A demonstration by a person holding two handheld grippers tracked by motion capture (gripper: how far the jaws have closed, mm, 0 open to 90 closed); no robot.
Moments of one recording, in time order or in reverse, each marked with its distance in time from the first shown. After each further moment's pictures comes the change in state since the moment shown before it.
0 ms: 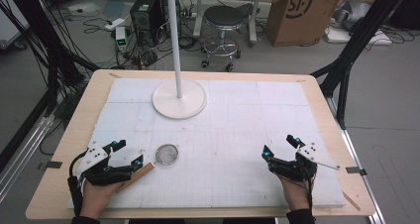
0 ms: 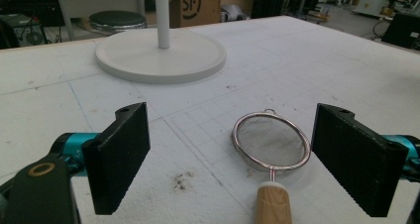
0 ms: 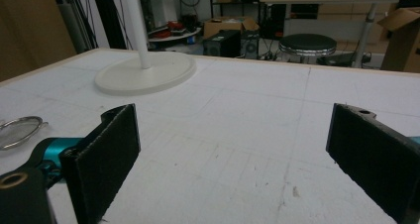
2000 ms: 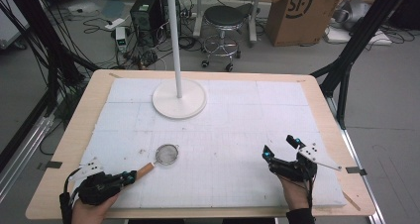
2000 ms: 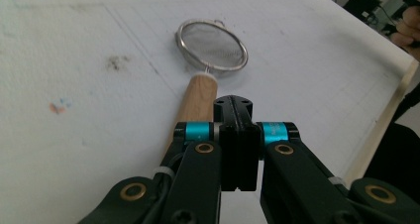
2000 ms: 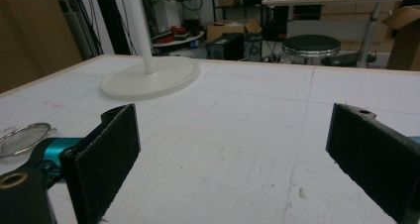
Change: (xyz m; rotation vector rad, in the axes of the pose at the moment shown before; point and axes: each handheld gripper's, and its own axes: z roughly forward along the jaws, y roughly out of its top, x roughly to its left) left arm -0.016 -0.023 -0.033 0.254 -0.149 -0.247; right arm 0.000 0.000 -0.002 -0.015 0.015 0.026
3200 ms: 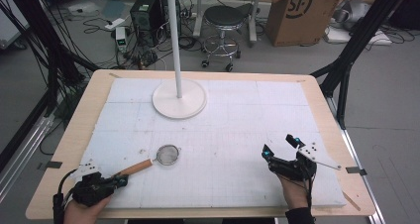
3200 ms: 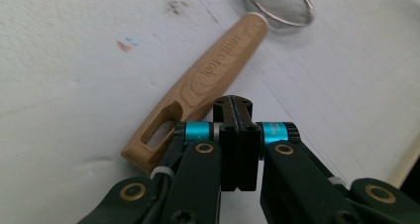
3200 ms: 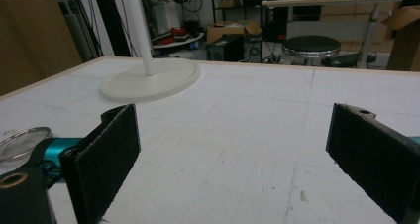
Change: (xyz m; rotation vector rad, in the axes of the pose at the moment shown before) left arm 0.025 -0.004 -0.002 0.119 0.119 -0.042; right arm 0.001 0.001 0.002 -0.001 -0.003 0.006
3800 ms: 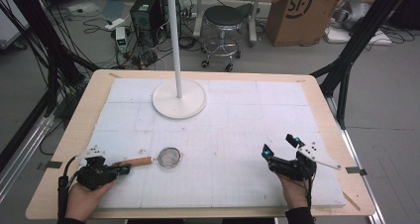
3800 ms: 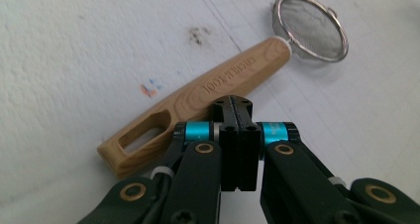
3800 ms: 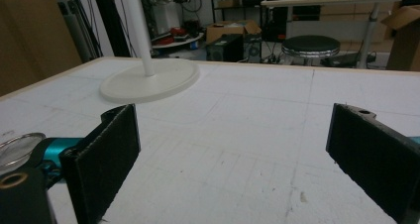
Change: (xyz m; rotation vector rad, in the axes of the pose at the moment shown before) left arm 0.021 0.029 0.017 0.049 -0.036 -0.023; right arm -0.001 0.000 0.001 -0.003 0.001 0.001
